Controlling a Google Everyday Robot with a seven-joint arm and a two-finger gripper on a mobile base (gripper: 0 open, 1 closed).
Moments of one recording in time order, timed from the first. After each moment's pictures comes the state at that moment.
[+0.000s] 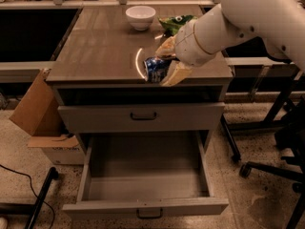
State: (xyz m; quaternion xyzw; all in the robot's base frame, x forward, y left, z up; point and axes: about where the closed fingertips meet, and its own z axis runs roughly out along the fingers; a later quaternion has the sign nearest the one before) arm 0.601 -0.041 0.901 -0.75 0.55 0.01 0.37
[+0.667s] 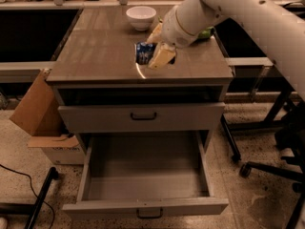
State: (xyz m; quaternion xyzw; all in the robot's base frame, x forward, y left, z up) arm 0.673 -0.017 0.902 -0.70 0.62 0.05 0.36
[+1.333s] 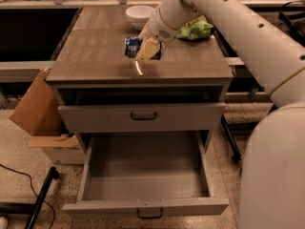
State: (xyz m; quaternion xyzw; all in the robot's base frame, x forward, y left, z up) arm 0.730 0.012 0.887 -0.66 0.67 0.08 0.35
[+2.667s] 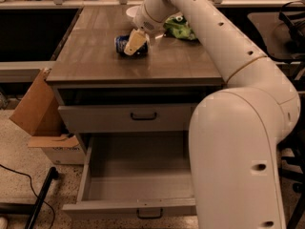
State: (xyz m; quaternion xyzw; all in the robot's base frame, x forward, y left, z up) arm 0.803 0.051 0.879 -0.63 0.69 0.07 0.35
